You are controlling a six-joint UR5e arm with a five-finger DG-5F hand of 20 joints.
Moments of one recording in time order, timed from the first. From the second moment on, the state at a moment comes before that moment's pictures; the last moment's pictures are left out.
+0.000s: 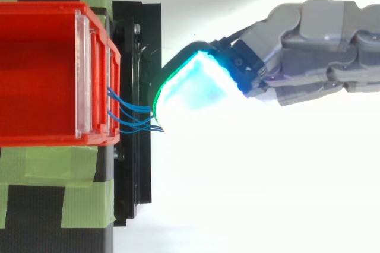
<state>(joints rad) 0.23 -1.70 -1.51 -3.14 -1.30 0.03</state>
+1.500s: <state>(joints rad) 0.23 -1.70 -1.51 -3.17 -1.30 0.11</state>
